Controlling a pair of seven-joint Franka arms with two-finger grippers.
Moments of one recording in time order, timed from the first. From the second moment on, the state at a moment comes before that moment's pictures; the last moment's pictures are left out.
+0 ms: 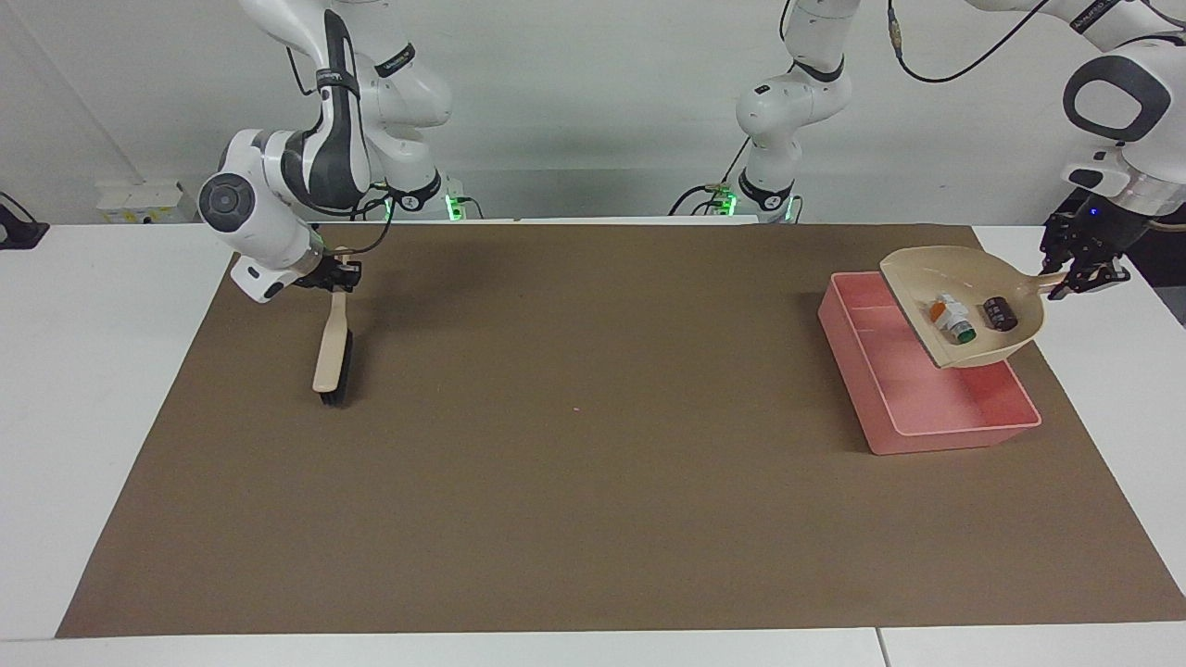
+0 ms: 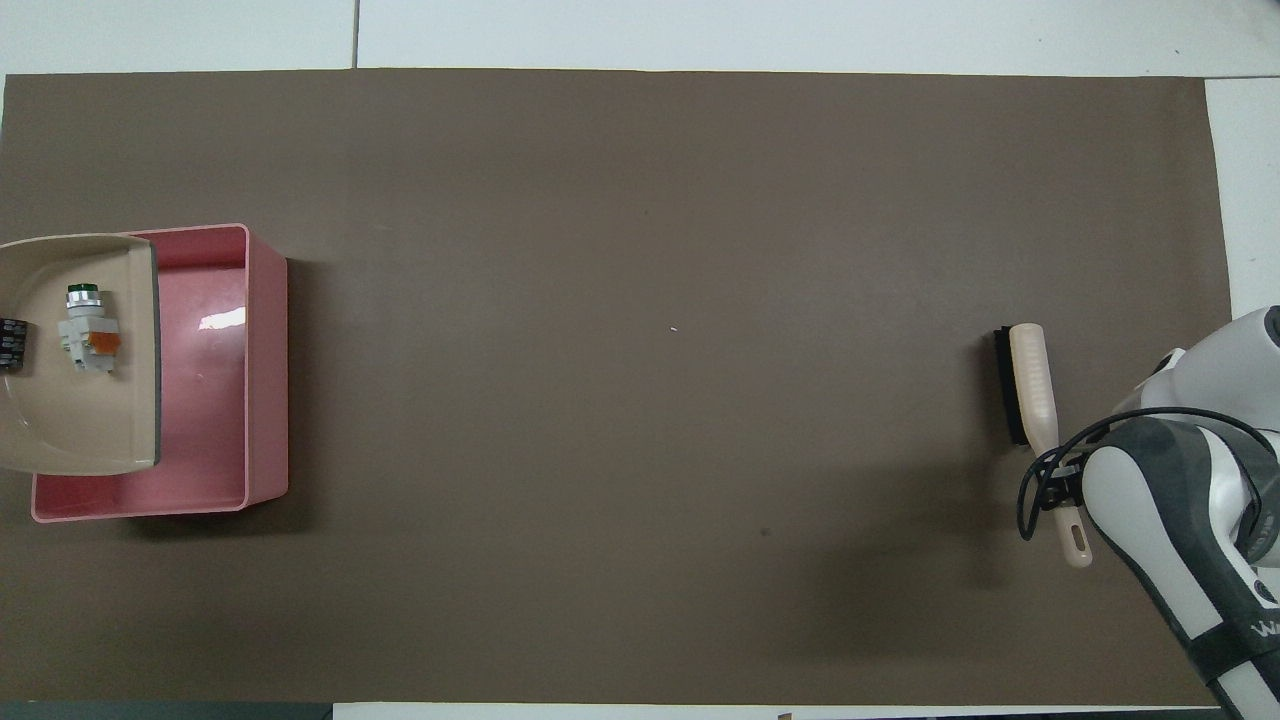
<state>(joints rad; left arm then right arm) 0.33 0.01 0.05 -1.82 0.04 1.92 1.98 -0.10 -0.12 -0.03 -2.36 -0.05 1.86 -0.13</state>
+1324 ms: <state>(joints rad) 0.18 0.12 0.03 -1.84 0.47 1.98 1.77 -0.13 -0.11 -0.03 -2.40 -0.05 1.93 -0.13</state>
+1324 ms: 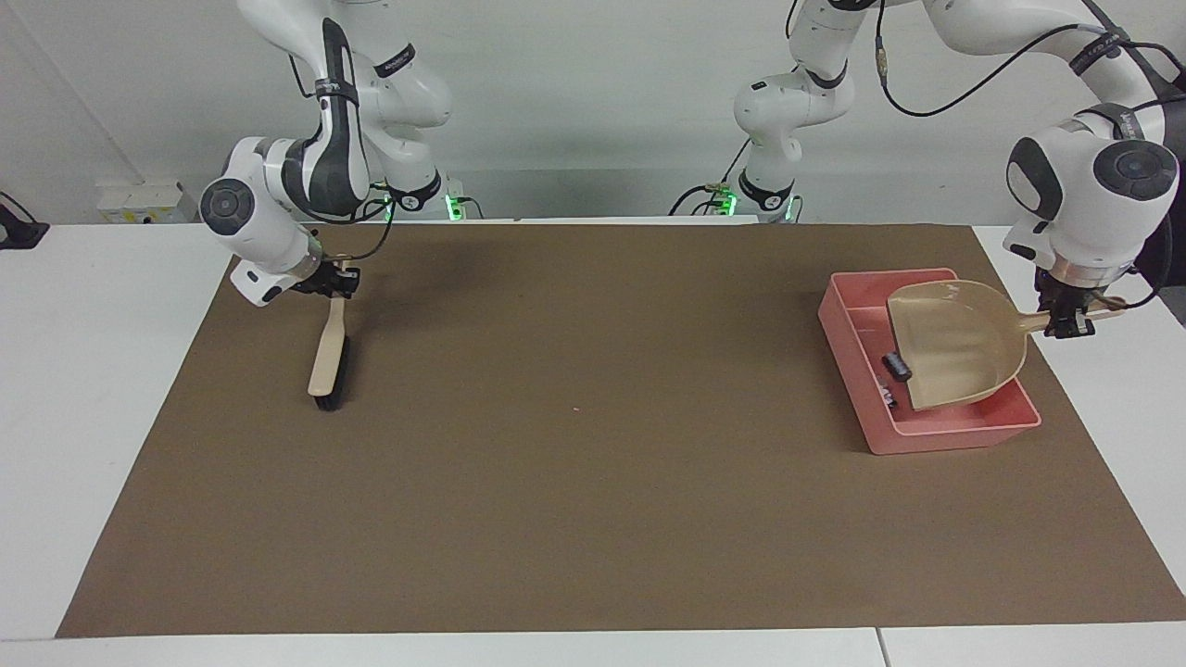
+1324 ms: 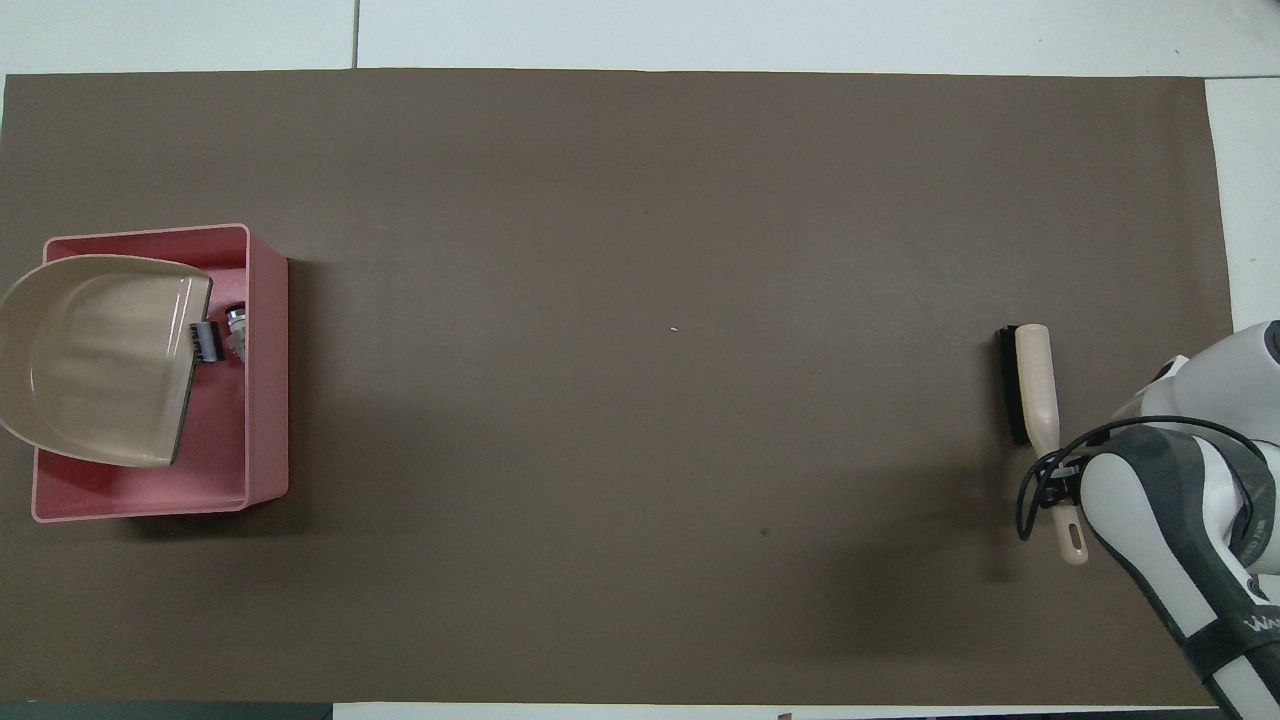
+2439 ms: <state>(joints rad) 0.15 0.00 -0.02 -1.79 0.35 1.85 1.74 -0.12 -0.12 0.00 -2.16 -0.05 1.79 -0.14</state>
